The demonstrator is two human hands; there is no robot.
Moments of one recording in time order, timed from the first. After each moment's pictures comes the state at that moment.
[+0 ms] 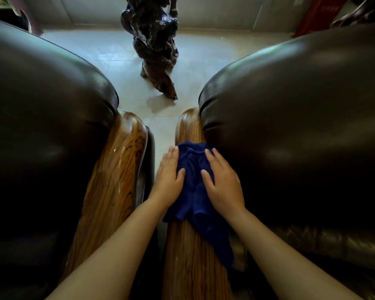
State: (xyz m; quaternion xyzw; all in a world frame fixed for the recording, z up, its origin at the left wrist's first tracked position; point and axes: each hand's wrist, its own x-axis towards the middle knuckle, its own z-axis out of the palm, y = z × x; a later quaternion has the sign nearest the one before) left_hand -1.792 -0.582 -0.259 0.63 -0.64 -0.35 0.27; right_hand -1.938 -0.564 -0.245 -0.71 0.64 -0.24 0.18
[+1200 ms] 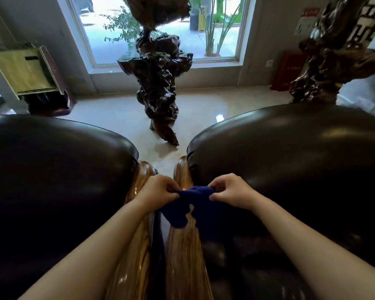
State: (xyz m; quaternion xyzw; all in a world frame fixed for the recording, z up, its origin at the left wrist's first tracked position) left_hand -1.788 -0.480 0.002 0.59 -0.73 -0.30 0.14; right_hand -2.018 -0.485 -0.007 -0.72 0.54 -0.16 0.40
